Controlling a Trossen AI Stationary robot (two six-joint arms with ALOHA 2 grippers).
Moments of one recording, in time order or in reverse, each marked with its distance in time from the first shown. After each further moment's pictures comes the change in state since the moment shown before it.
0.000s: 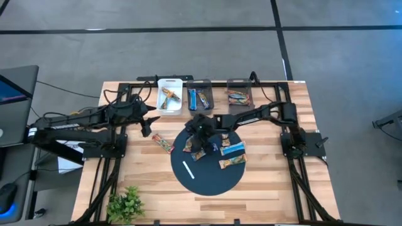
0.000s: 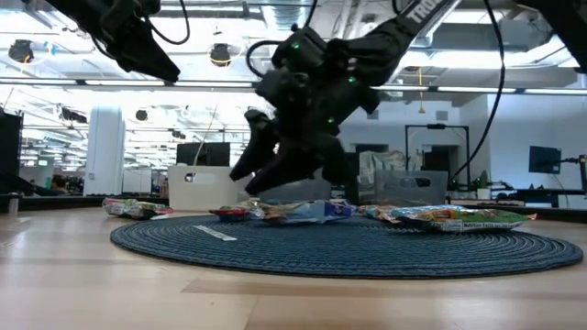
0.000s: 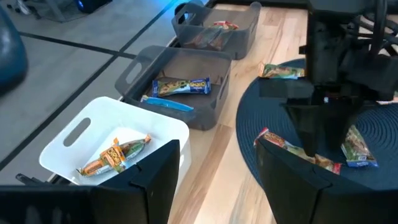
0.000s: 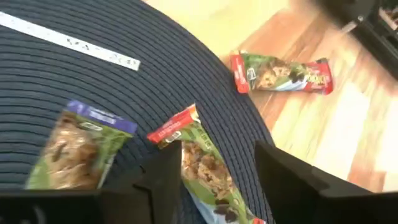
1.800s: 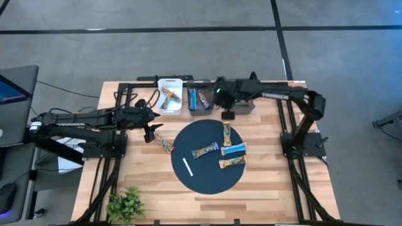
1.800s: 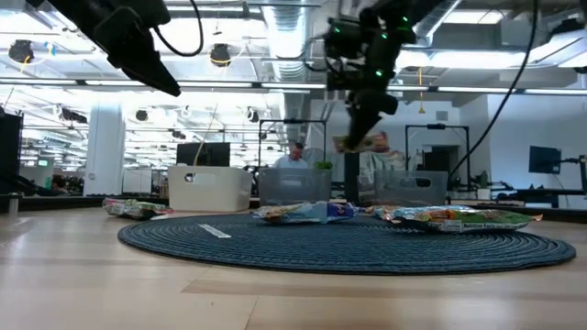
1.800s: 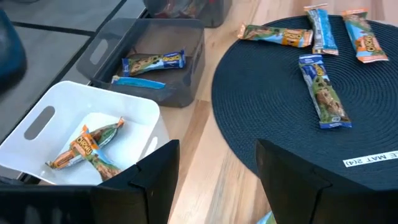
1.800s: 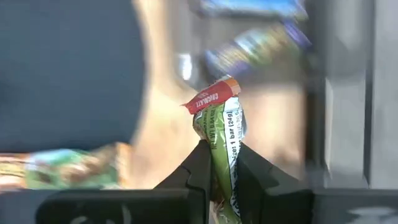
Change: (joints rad) left arm -0.077 0.108 0.000 -0.022 0.012 -0.011; right arm -0.307 -0.343 0.104 -0.832 0.438 0.394
